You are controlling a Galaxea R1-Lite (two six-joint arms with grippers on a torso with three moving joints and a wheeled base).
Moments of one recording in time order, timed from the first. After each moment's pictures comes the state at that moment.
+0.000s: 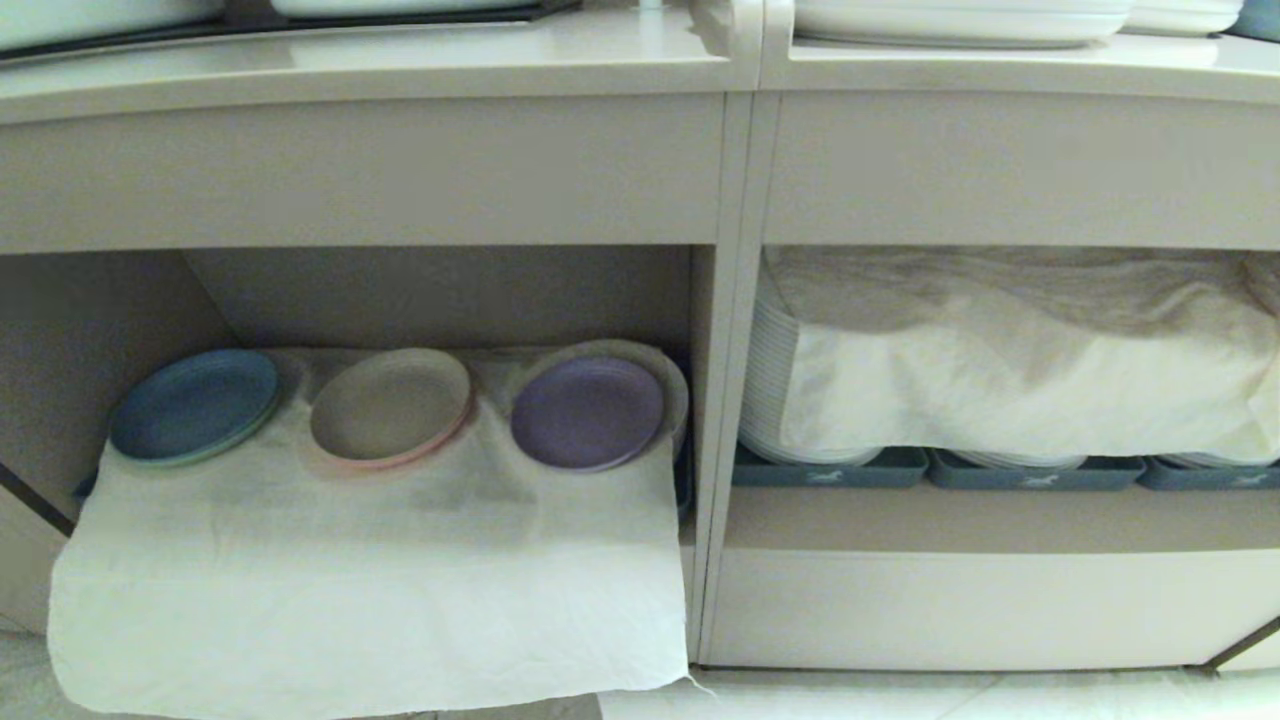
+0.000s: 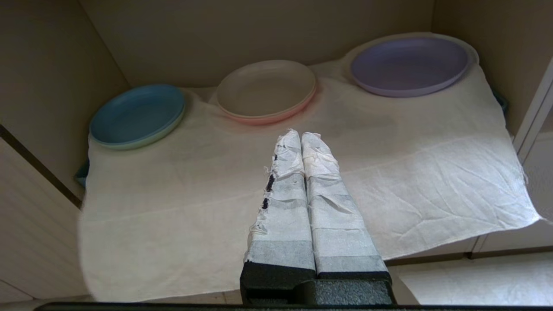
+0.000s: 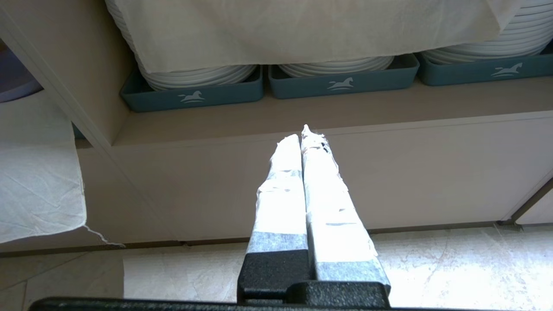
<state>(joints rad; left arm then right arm) 0.00 0.00 -0.01 -0.13 -0.04 0.18 0.00 0.00 0.00 -0.01 -0.05 0.09</state>
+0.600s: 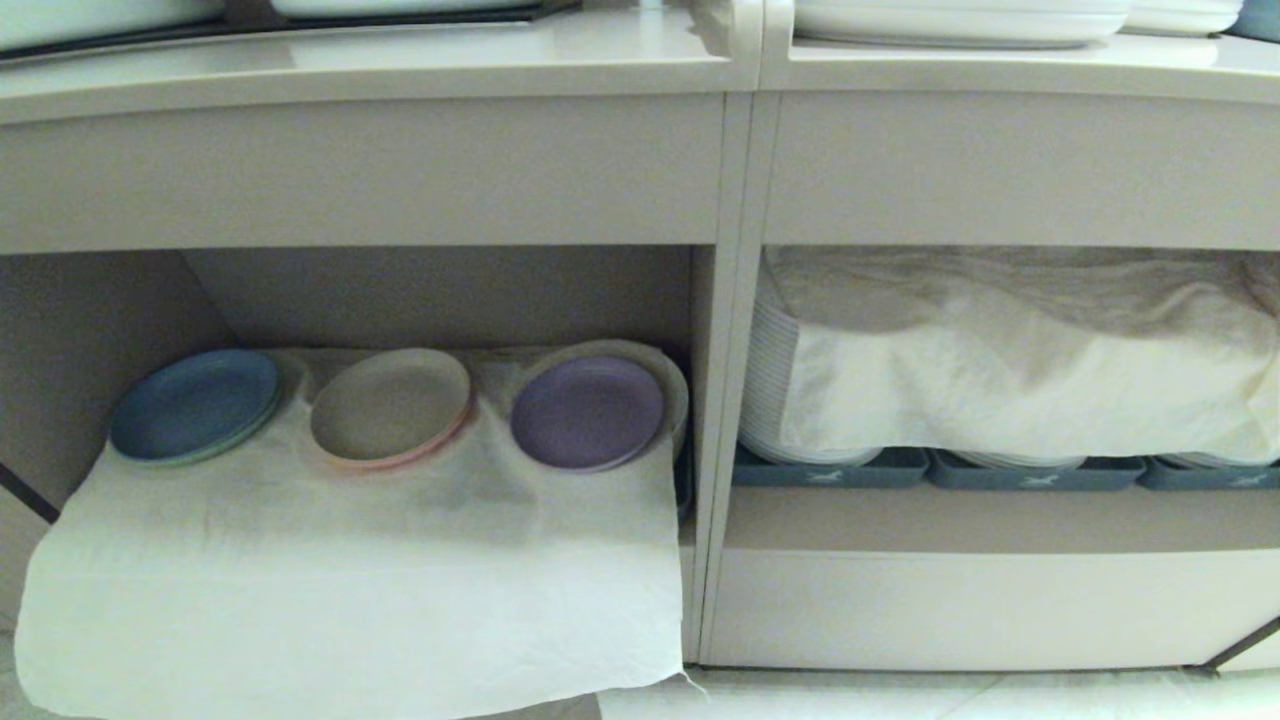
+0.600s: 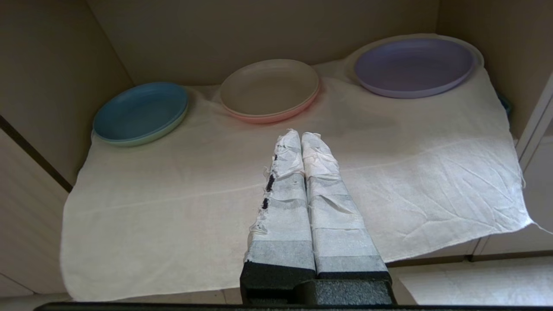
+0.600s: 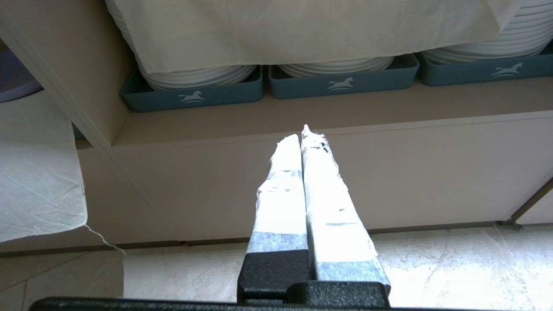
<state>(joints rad) 0.00 0.00 -0.01 -0.13 -0.03 0.17 0.00 0.00 0.00 -0.01 -0.06 0.09</state>
